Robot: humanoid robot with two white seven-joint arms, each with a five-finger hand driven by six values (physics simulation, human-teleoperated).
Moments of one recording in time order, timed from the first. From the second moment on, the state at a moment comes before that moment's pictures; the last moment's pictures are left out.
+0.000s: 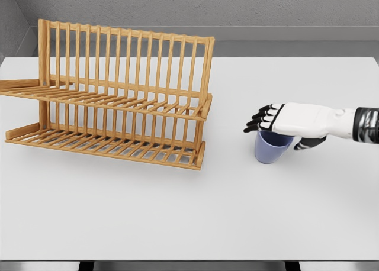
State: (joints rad) left arm -0.01 0.00 -0.17 -0.02 0.13 -0.14 -0.05; right arm -0.59 -0.97 0.68 -1.69 0.32 -0.54 0.56
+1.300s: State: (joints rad) left arm -0.01 0.00 -0.17 -0.02 0.13 -0.14 -0.05; right arm -0.59 -0.97 0.63 -1.69 0.32 -0.54 0.56
